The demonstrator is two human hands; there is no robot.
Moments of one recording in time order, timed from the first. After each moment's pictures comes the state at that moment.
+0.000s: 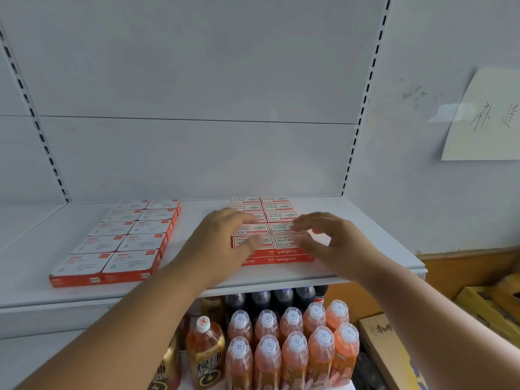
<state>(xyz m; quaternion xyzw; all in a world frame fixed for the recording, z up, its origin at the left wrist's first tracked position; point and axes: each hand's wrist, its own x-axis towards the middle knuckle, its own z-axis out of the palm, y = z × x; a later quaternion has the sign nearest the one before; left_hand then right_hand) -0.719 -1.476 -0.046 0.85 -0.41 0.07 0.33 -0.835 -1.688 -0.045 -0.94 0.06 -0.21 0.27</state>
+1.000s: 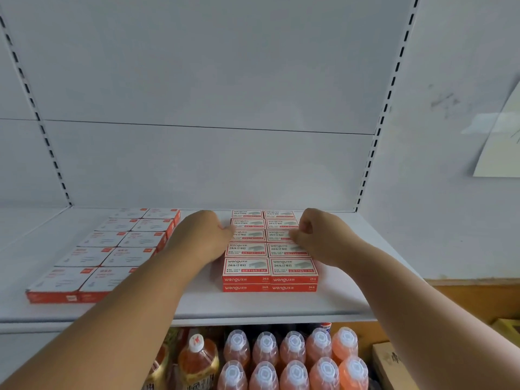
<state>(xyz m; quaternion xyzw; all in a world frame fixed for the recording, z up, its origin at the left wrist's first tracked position) -0.669 -1.512 -0.026 0.96 -0.18 0.03 0.22 -0.760 -1.715 -0.027 -0.96 0.17 -0.11 0.21</state>
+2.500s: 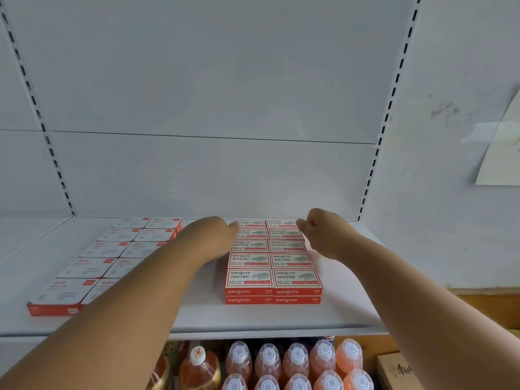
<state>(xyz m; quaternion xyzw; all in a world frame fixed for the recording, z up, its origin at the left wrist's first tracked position) -0.630 -1.527 -0.030 0.97 -0.21 -0.01 0.12 -0.736 -1.731 -0.019 -0.95 0.20 -0.10 0.20</state>
